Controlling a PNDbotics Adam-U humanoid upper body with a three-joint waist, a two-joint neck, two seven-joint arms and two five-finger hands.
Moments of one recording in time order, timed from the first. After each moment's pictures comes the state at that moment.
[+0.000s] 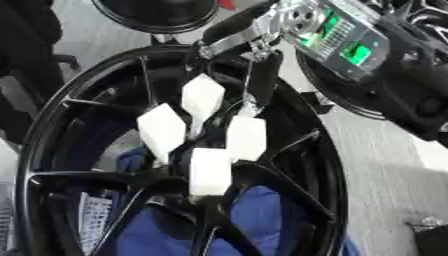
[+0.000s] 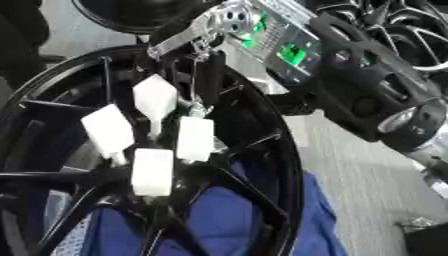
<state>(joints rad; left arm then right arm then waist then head) -0.28 0.37 0.17 -1.98 0.11 0.00 0.30 -1.24 -0.72 0.66 -1.54 0.26 0.06 0.91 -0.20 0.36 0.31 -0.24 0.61</state>
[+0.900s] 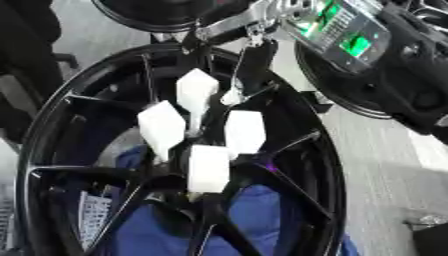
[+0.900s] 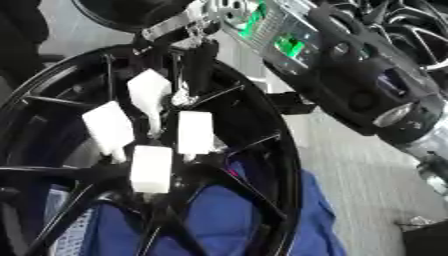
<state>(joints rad) -0.28 0.36 0.18 -1.98 0.11 0.00 0.30 -1.25 -0.71 0.64 -1.55 0.32 0.14 0.86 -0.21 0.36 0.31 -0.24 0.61</state>
